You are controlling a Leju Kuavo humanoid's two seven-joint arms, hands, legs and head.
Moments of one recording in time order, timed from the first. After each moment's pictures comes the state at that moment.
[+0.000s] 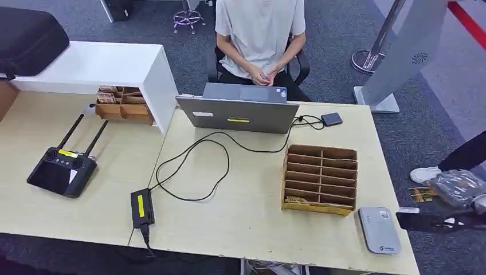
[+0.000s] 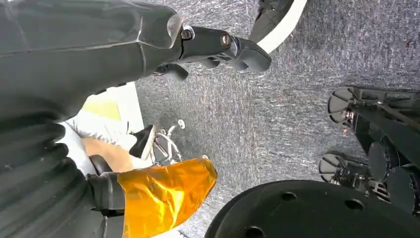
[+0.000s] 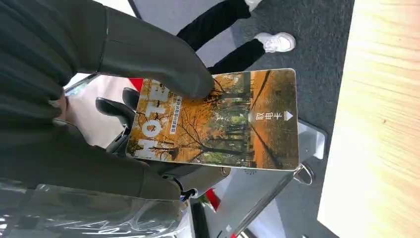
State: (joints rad) left arm 0.07 0.01 -0.87 -0.03 1.10 0.00 -0.13; right arm -0.65 -1.16 0.86 -1.45 0.69 0.27 0.12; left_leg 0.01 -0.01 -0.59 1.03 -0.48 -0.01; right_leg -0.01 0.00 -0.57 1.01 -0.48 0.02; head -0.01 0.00
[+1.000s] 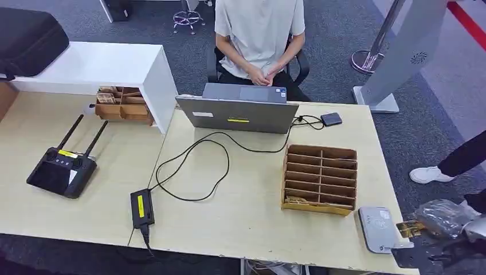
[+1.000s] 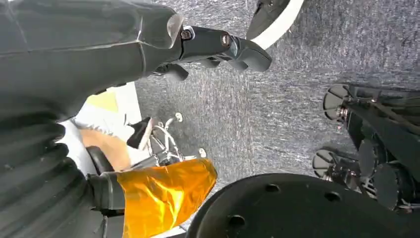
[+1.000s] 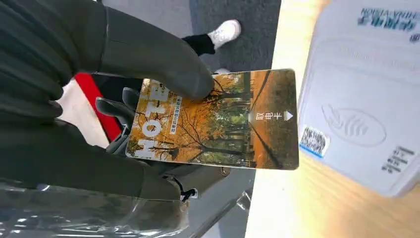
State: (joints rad) left arm 0.05 0.00 -0.85 -0.03 1.11 0.00 -0.11; right arm -0.53 -1.22 0.89 -1.58 0.61 0.35 0.05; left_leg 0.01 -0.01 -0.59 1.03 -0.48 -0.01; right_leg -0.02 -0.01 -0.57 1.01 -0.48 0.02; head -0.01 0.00
